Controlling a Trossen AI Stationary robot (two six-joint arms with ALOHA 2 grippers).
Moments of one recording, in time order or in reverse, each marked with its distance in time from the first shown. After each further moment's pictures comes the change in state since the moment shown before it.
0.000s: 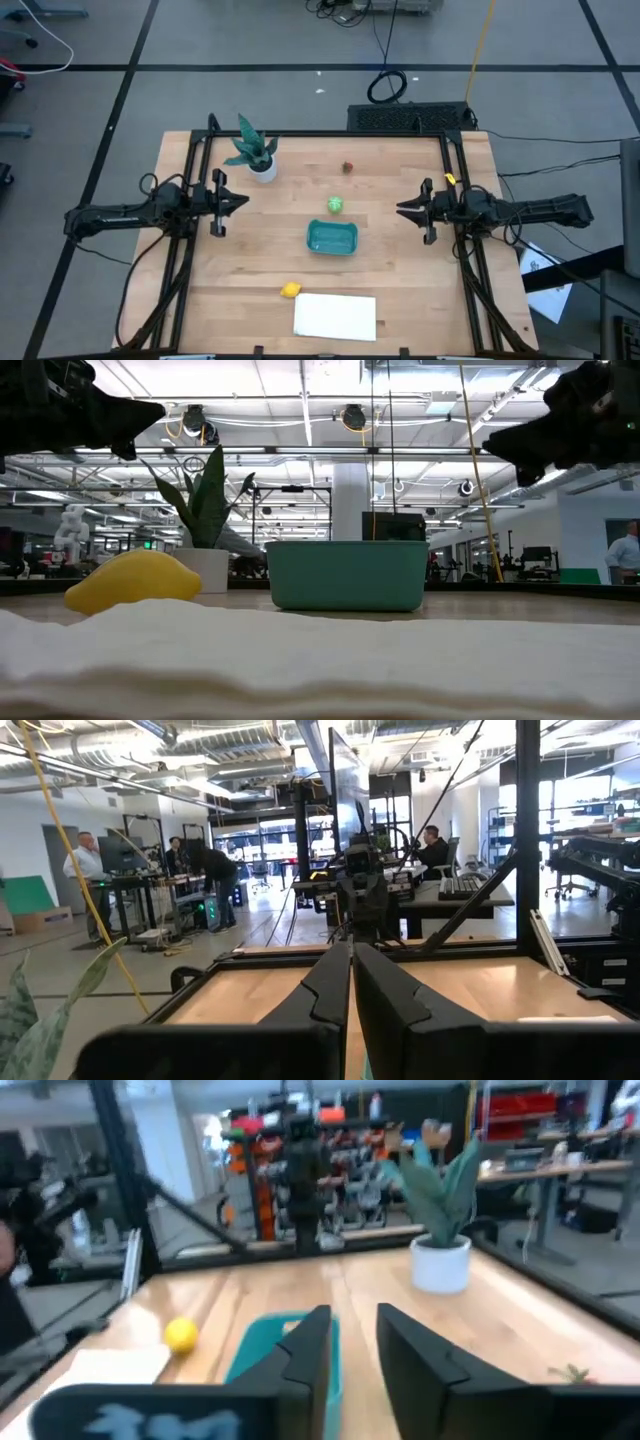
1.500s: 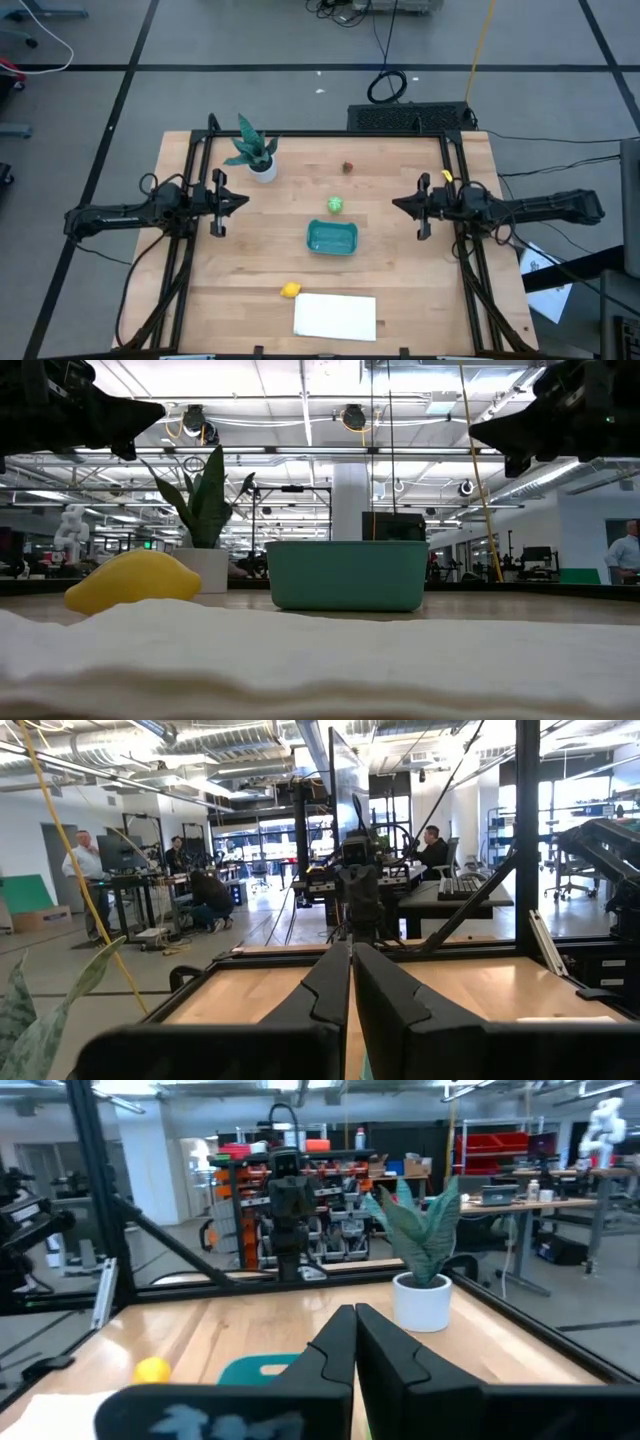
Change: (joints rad) left arm 0.000 0.000 0.000 -0.001 0.001 -0.004; right arm -0.047 0.223 0.012 0.262 0.002 -0.044
